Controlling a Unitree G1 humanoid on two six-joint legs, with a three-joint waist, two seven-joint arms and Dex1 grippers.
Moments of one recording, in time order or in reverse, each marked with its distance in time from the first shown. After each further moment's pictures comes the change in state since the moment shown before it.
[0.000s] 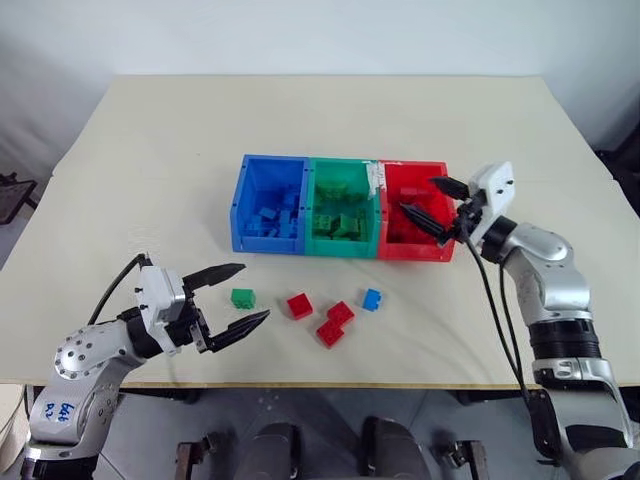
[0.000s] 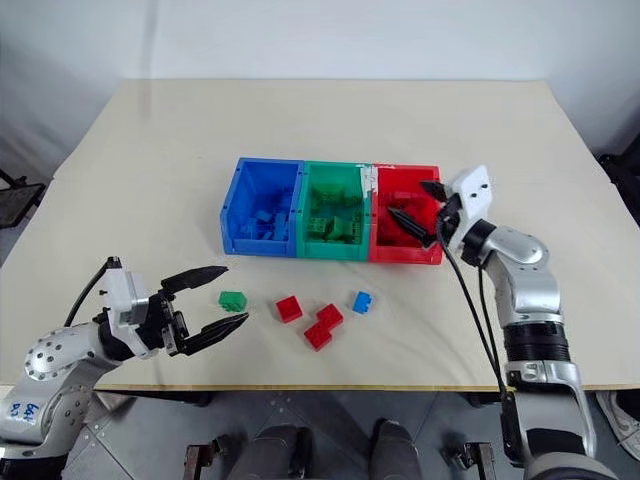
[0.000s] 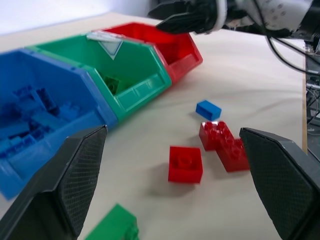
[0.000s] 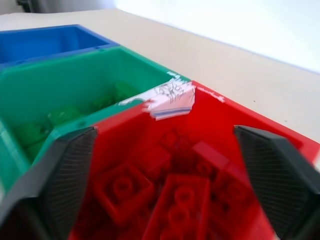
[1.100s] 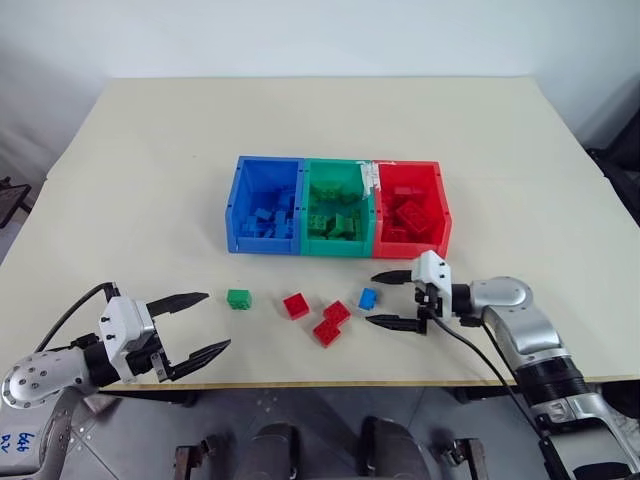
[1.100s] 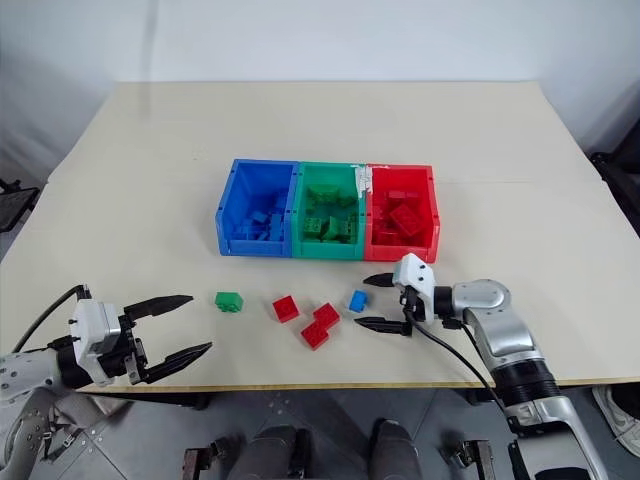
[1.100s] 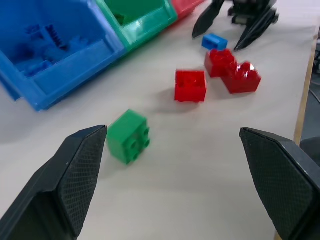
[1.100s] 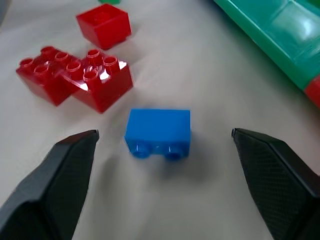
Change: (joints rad) left arm 0.164 0.055 0.133 0.061 0.063 -0.104 -0.081; right arm 0.081 0.055 0.314 -0.002 -0.140 -0.005 0.324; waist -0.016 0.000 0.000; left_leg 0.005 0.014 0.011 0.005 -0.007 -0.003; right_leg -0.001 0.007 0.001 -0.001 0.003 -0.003
